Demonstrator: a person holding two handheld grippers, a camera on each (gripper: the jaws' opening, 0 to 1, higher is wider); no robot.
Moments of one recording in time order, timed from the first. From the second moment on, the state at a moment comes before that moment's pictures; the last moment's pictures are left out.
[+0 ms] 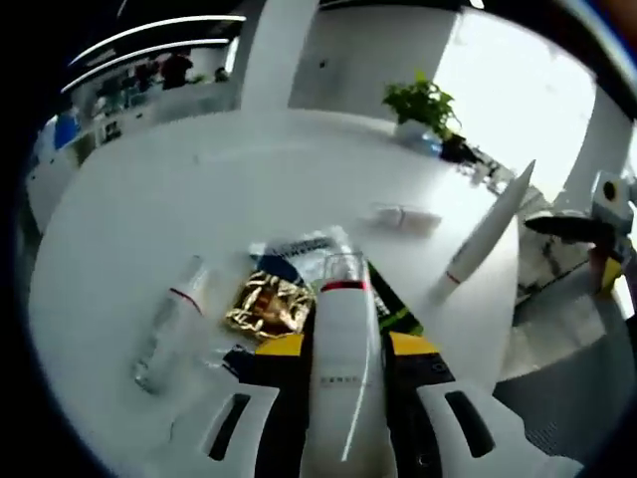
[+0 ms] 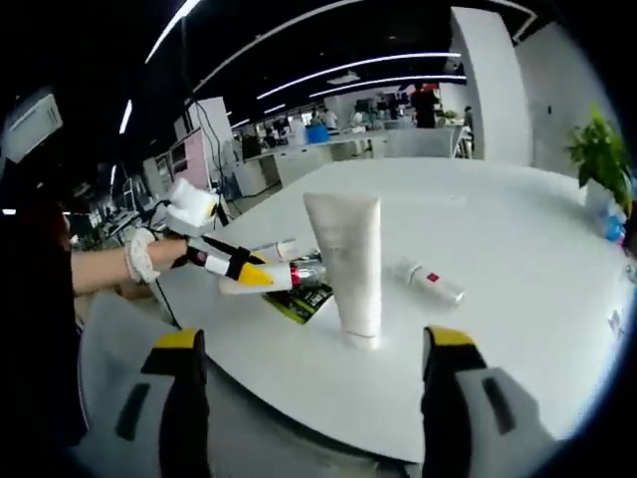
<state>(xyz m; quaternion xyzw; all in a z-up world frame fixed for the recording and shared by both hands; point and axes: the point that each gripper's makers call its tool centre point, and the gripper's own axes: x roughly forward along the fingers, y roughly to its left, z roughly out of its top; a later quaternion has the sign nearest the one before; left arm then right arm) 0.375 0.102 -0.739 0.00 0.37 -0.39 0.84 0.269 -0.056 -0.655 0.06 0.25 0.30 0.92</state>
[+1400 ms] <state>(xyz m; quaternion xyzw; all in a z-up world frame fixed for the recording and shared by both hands) 0.296 0.082 -0.677 0.03 0.32 -0.46 0.83 0.346 0.048 -0.715 0.67 0.28 0.13 0.68</state>
